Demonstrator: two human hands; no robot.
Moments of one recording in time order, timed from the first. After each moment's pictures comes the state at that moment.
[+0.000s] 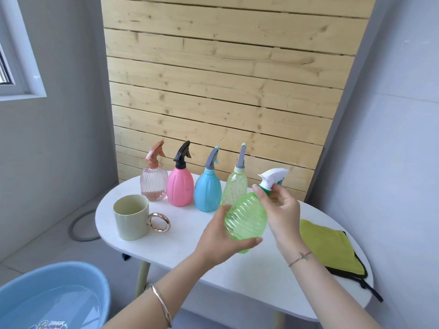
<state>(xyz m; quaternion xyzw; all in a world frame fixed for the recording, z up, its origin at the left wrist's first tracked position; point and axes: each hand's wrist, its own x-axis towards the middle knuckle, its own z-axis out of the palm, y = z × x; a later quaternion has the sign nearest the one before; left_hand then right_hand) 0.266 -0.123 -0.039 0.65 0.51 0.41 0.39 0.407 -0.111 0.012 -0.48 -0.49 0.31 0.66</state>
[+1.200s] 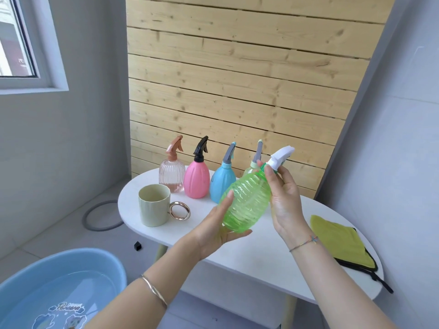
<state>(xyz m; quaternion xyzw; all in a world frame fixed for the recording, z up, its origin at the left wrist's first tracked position) 0.214 -0.145 -0.019 0.37 0.29 0.47 0.75 0.355 -0.138 0.042 -0.35 -0.44 0.47 0.68</state>
